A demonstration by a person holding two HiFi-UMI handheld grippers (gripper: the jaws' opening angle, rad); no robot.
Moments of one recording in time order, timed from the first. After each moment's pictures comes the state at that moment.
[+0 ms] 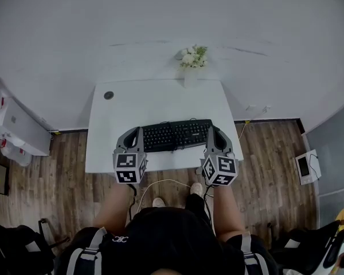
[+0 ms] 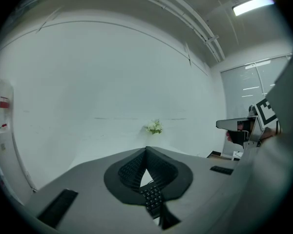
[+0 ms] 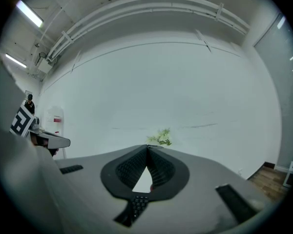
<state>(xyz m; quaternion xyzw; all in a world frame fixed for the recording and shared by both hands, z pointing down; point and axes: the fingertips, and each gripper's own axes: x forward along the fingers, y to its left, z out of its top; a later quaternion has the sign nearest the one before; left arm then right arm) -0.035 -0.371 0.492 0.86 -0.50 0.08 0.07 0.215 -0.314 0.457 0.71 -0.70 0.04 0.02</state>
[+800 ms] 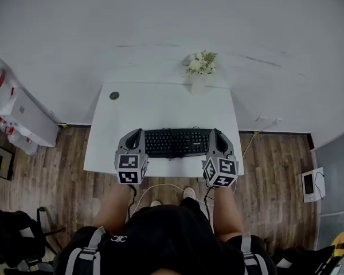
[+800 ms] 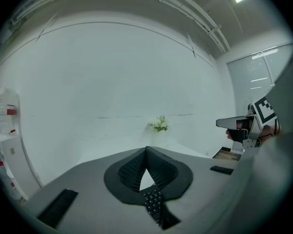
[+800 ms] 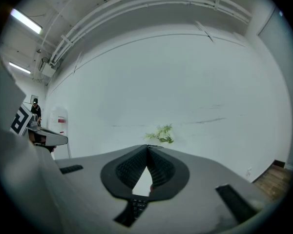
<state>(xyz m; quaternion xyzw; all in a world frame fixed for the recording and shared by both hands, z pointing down) -0.007 -0.393 0.501 0.83 -0.54 0.11 0.06 0.255 -0.363 0.478 0.68 -0.73 0.05 0.02</state>
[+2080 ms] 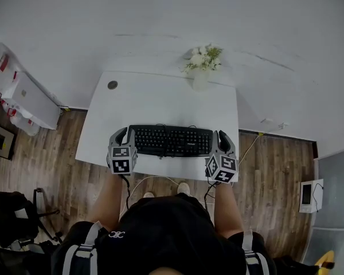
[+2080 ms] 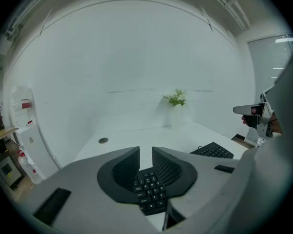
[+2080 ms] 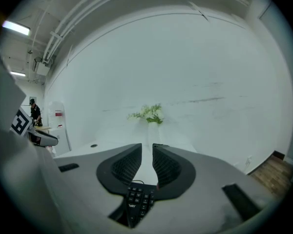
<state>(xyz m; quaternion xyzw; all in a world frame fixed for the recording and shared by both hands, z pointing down) -0.016 -0.429 0.602 0.76 -0.60 0.21 0.14 0.339 -0.416 0.568 0.66 -0.74 0.12 0.06</state>
